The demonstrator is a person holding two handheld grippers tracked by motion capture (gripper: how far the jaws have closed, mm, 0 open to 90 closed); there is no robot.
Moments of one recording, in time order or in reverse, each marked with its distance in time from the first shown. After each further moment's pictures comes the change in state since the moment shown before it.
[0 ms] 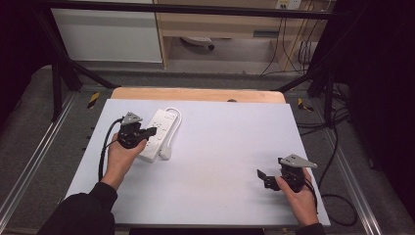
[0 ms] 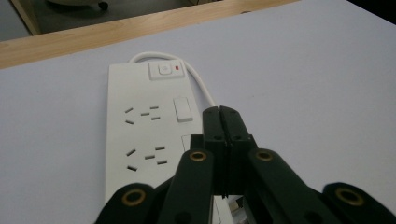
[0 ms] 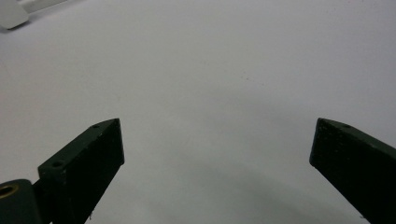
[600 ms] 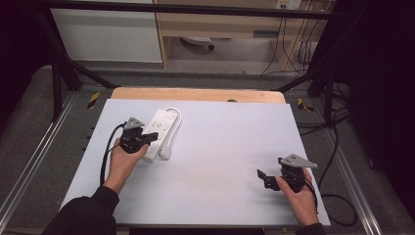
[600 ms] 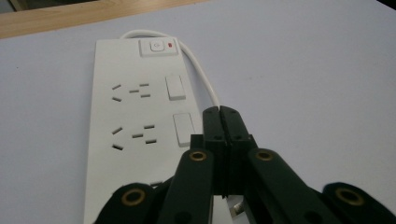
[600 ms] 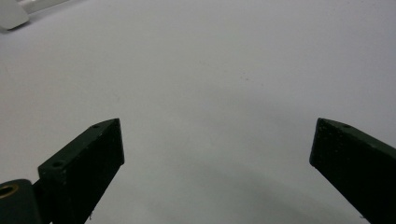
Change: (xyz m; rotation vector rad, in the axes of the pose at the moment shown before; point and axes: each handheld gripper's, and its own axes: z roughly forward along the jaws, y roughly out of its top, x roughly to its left) left arm -0.004 -0.015 0.007 0.037 -0.012 -0.015; right arm 0.000 0.000 0.000 -0.001 -0.001 -0.002
